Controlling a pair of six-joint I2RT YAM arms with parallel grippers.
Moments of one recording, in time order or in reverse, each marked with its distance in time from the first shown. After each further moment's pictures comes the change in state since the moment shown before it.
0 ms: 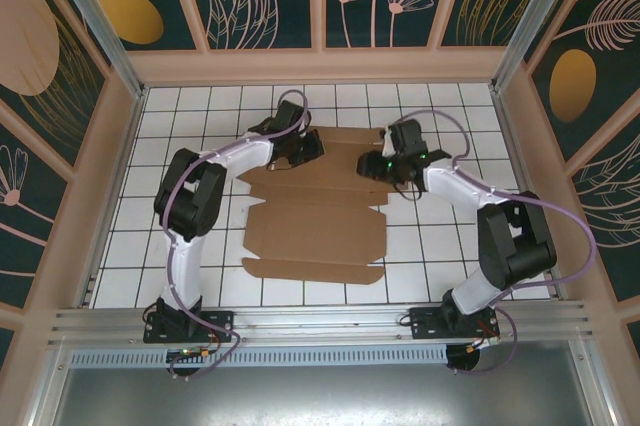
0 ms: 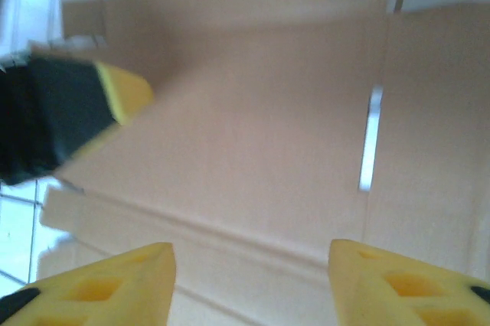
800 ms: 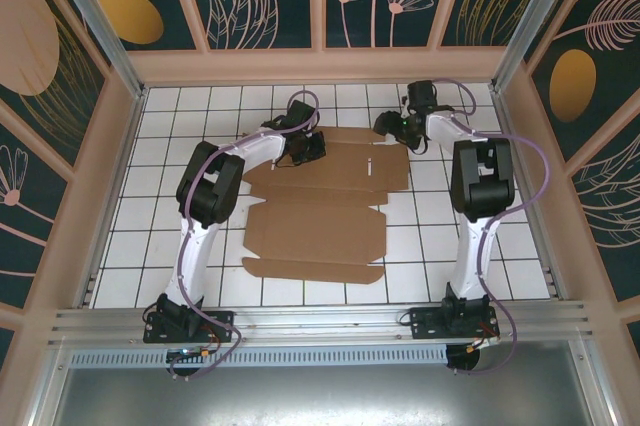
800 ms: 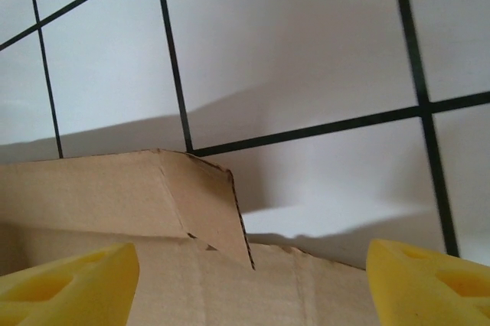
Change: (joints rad) left arm 0.001 0.146 0.107 -0.058 -0.054 0.079; right arm -0.185 0.549 0.487 -0.130 -0.001 -0.053
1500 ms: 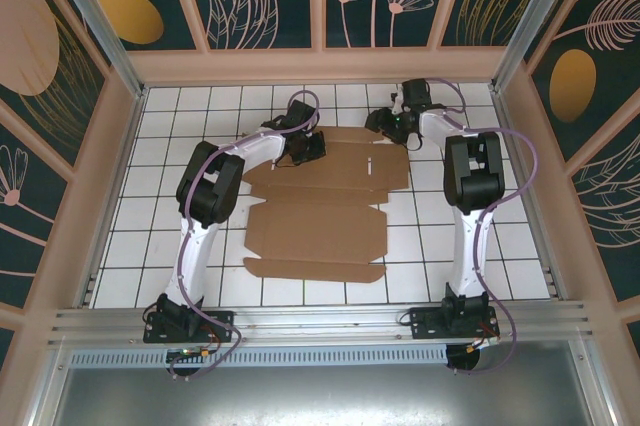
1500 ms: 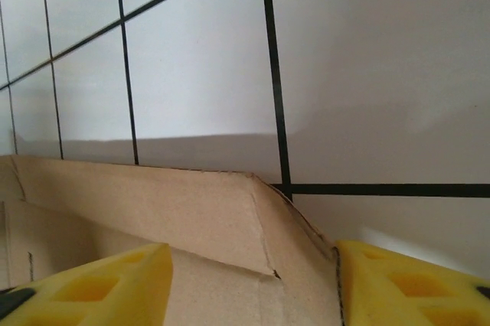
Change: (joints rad) left arm 0.001 0.000 -0.001 0.004 0.000 0.016; right arm 0.015 0.096 0.085 0.063 -0.170 0.030
